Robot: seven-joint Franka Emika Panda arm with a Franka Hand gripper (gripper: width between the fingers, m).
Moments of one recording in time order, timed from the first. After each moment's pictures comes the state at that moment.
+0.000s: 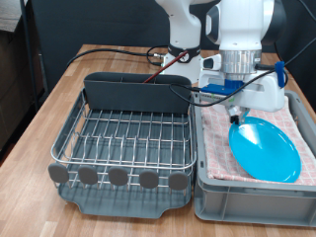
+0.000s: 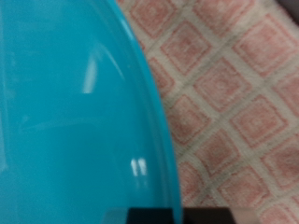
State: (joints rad) arm 0.47 0.12 -0.25 -2.48 0.03 2.91 1.73
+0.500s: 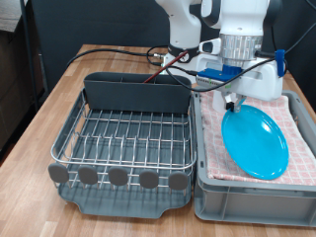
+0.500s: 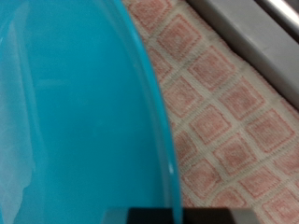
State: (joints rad) arm 0.47 0.03 -0.28 -2.45 -0.16 2.73 1.88
